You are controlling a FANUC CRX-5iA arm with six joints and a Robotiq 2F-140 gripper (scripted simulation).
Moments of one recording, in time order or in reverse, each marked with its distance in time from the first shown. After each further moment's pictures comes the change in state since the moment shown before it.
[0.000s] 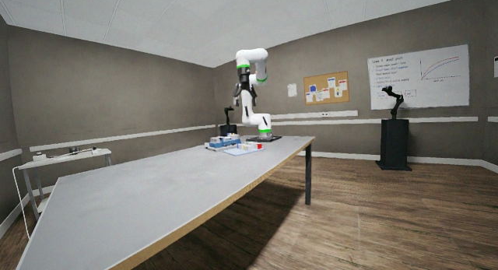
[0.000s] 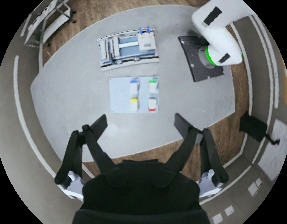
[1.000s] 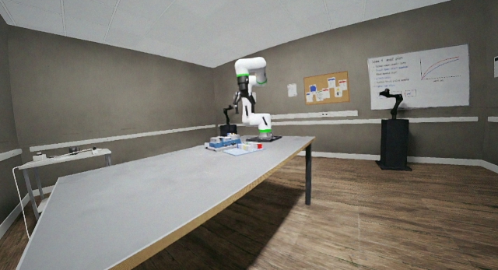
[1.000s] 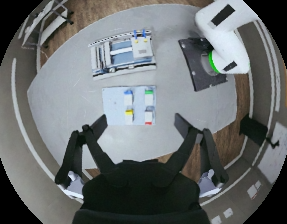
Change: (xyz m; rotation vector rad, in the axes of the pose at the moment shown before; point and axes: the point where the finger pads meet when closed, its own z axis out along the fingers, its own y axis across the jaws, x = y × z) arm 0.049 0.022 0.049 0.000 0.000 -0.001
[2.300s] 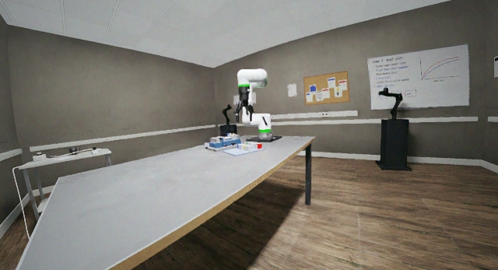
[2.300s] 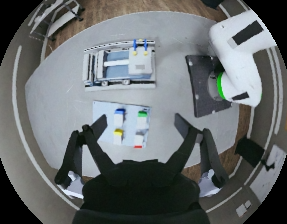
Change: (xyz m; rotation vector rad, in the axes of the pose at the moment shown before) arm 0.064 0.029 0.065 0.024 0.070 -0.134
